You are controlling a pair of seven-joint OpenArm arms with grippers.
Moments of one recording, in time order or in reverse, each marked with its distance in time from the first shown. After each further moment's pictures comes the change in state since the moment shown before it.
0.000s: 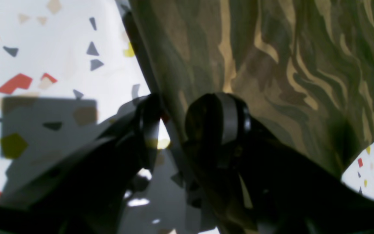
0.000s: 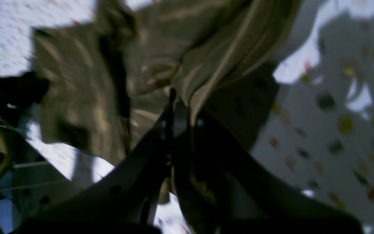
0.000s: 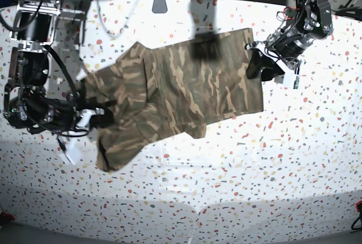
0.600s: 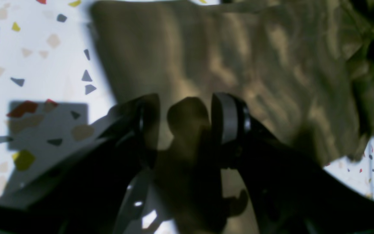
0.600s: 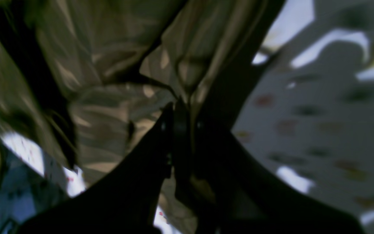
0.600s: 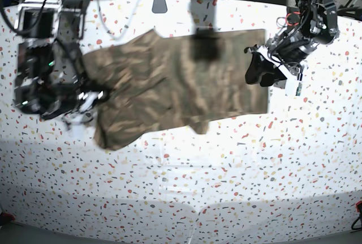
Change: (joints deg) left arm 0.6 -0.4 0.1 8.2 -5.6 0.2 9.4; right arm -0.6 2.3 -1.8 -13.2 -6.7 0.1 2.0
